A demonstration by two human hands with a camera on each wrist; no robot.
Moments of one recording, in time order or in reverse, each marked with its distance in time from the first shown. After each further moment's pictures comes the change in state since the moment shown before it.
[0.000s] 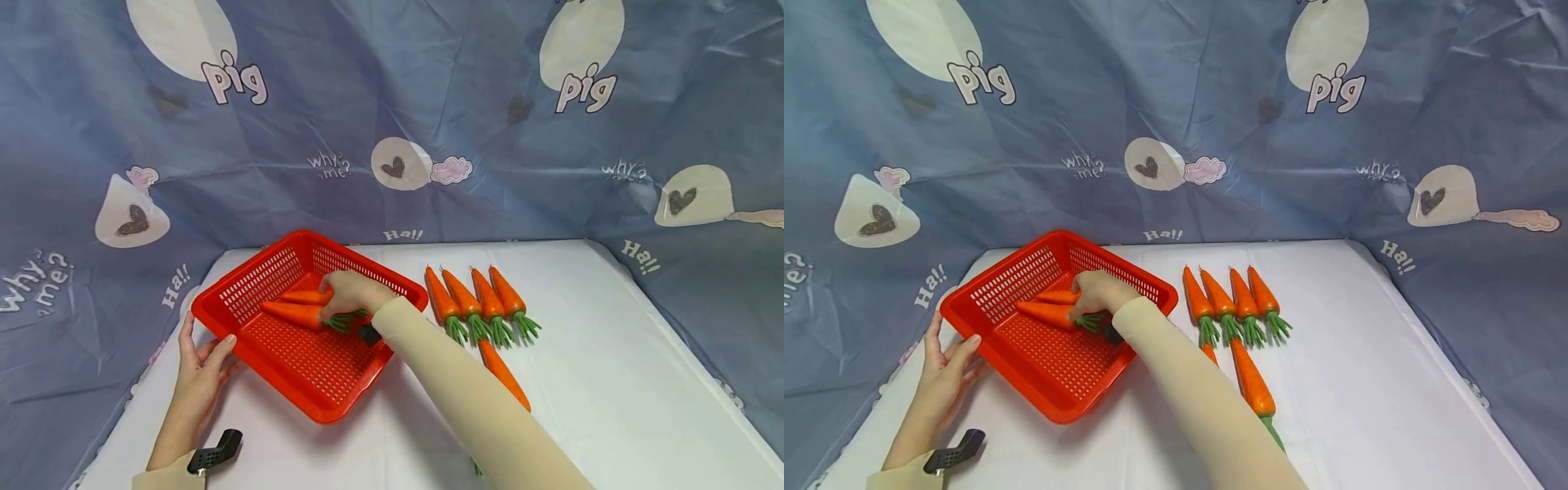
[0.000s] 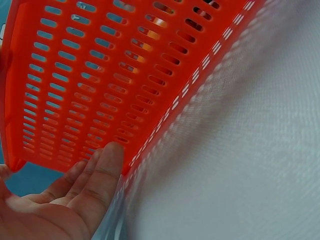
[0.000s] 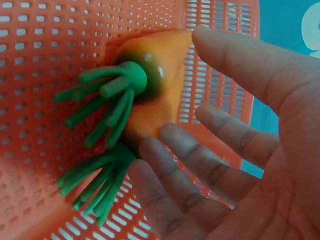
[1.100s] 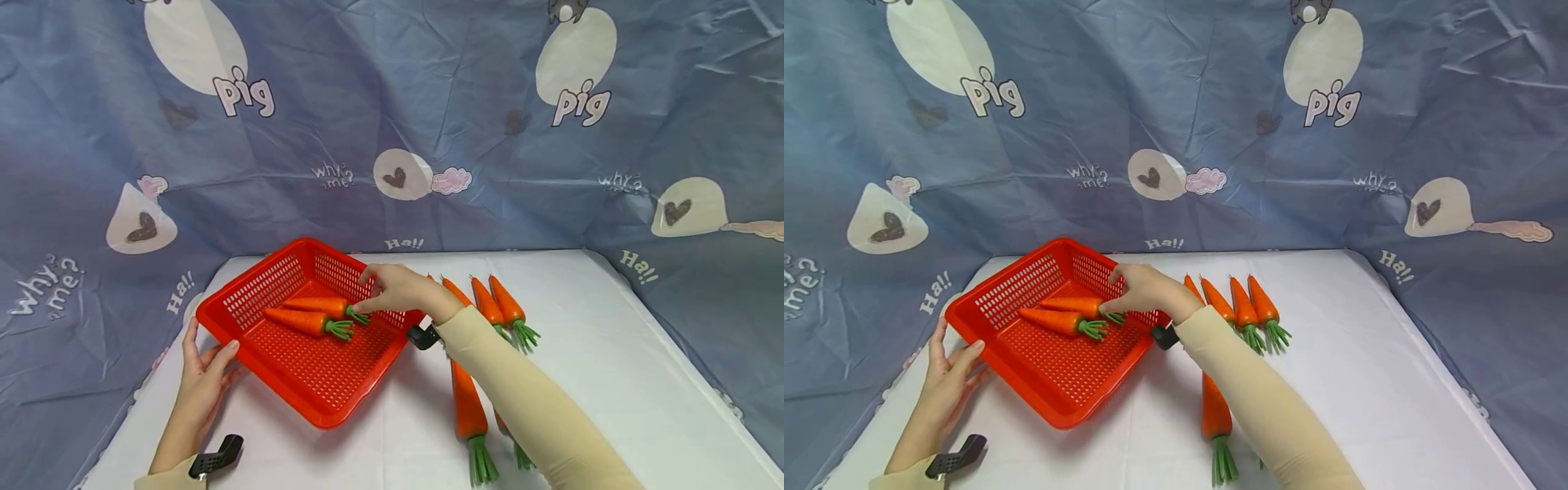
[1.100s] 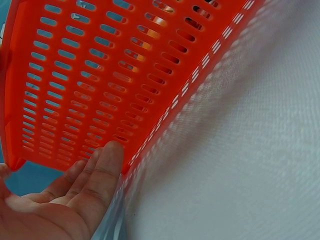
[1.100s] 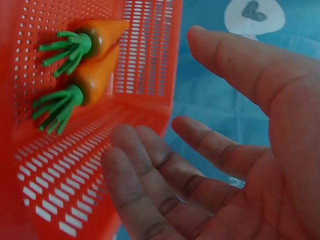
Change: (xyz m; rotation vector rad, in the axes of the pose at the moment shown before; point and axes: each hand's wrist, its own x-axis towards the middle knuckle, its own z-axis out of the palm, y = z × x) left_hand -0.001 -0.002 -0.001 -0.015 -0.023 0.023; right_hand -0.076 0.036 -0.044 0.012 0.132 -0.100
